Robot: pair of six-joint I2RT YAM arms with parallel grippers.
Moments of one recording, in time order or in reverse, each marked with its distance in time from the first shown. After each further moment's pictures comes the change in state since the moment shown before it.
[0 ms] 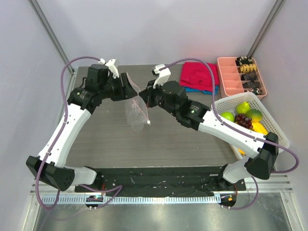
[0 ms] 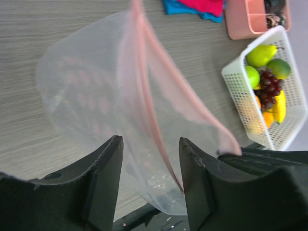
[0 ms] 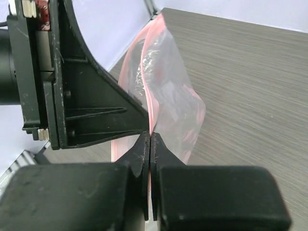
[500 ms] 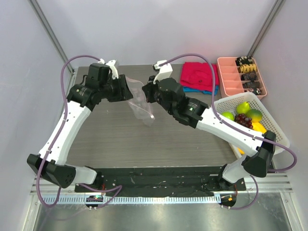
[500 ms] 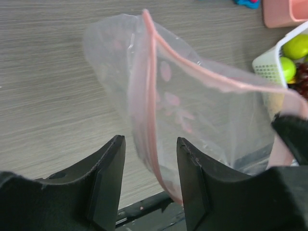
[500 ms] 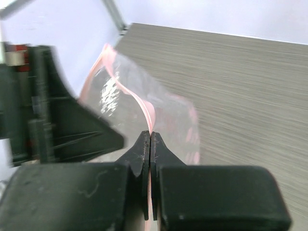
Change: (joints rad) left arm -0.003 0.034 0.068 -0.117 -0.056 0.040; right arm 0.017 0.041 0.103 -0.071 0.167 0.007
